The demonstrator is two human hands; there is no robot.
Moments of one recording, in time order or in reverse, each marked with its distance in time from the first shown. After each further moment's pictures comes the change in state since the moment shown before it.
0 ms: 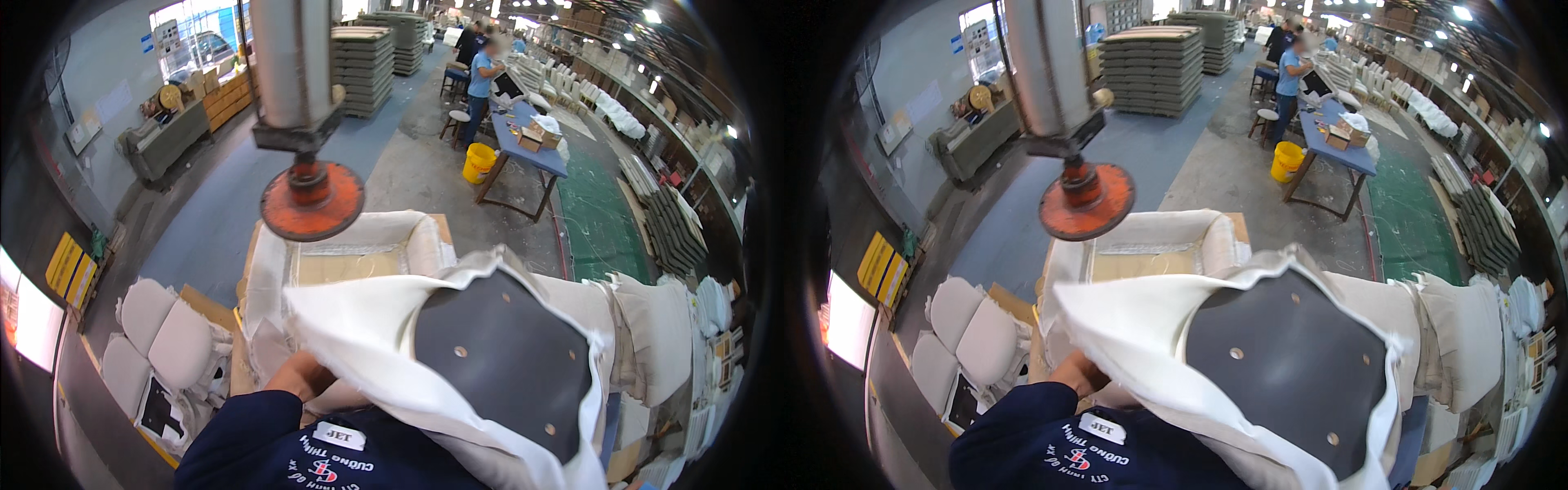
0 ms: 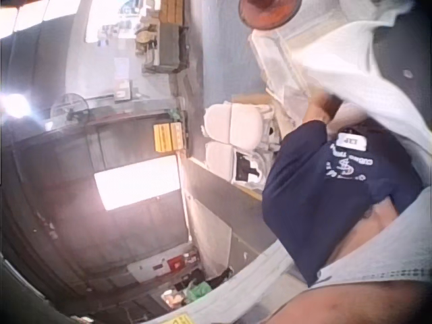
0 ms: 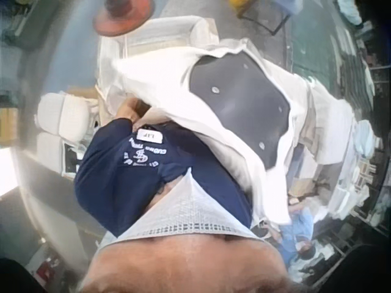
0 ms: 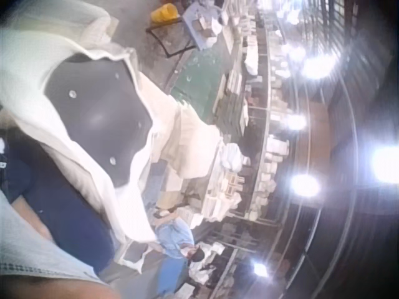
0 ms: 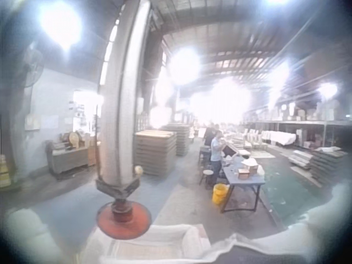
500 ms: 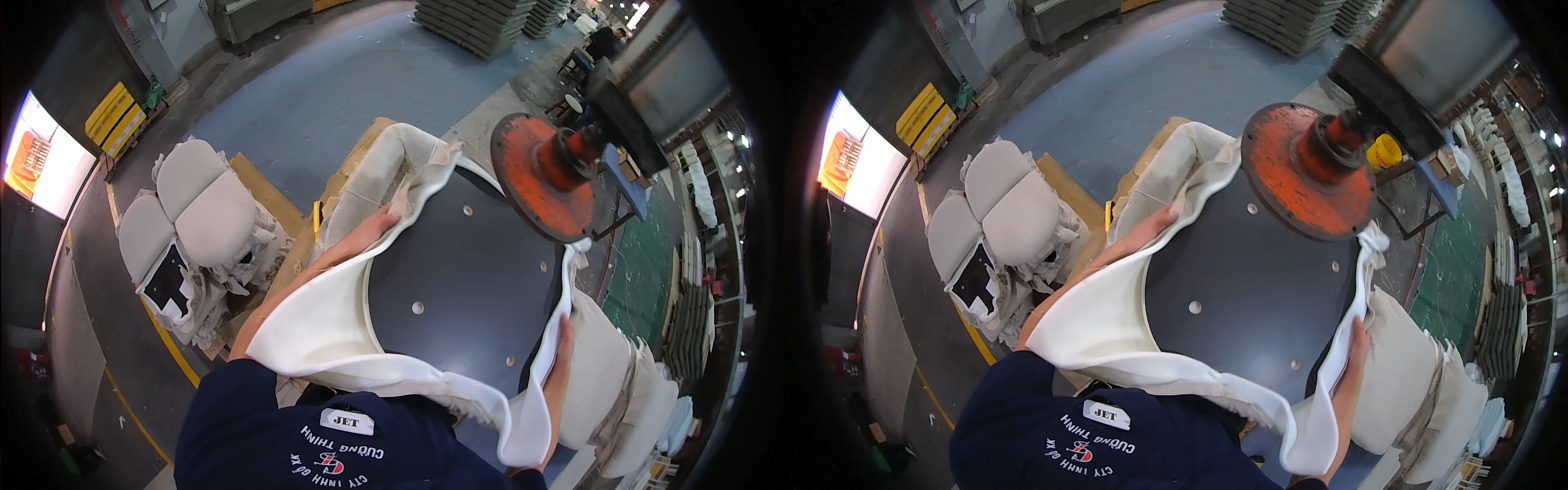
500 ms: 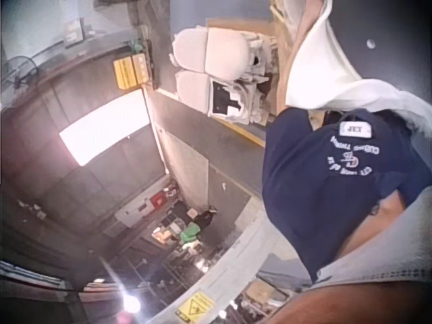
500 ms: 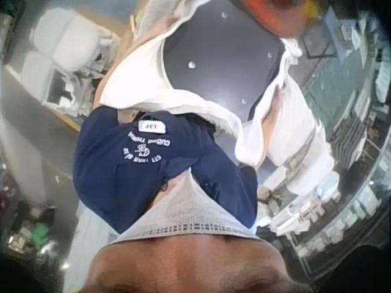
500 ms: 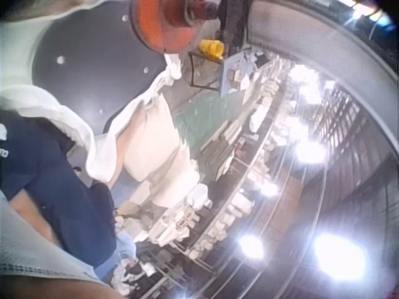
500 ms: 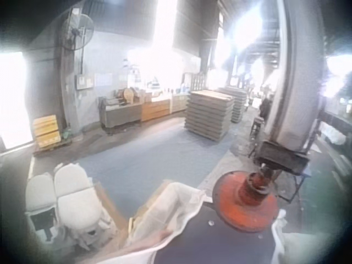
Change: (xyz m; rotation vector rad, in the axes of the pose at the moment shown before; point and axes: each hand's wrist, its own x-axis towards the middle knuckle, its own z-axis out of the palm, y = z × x) left_hand -0.209 -0.025 -0.279 -0.080 0.564 -0.164; right_hand 0.025 0.155 0.209 -0.714 -0.565 0.167
